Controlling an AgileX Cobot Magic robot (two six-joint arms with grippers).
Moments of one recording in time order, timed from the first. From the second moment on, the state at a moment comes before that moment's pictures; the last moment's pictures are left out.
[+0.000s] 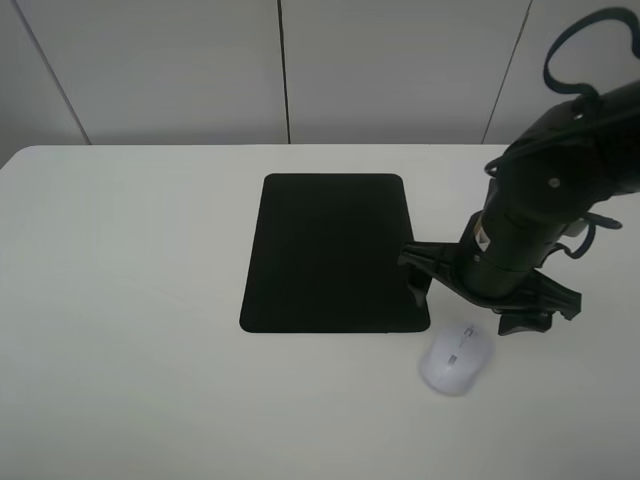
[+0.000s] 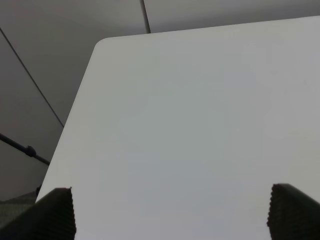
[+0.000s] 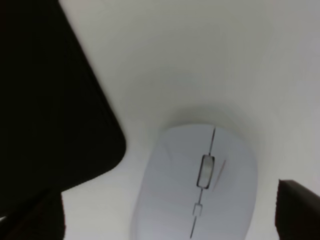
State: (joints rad) left arm 0.00 -0.01 -0.51 0.09 1.07 0.03; right arm 0.59 1.66 -0.75 -0.24 0.64 1.21
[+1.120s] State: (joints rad) left arm 0.00 -0.01 -0.51 0.09 1.07 0.03; right arm 0.59 1.73 -0.64 -0.20 0.52 1.26
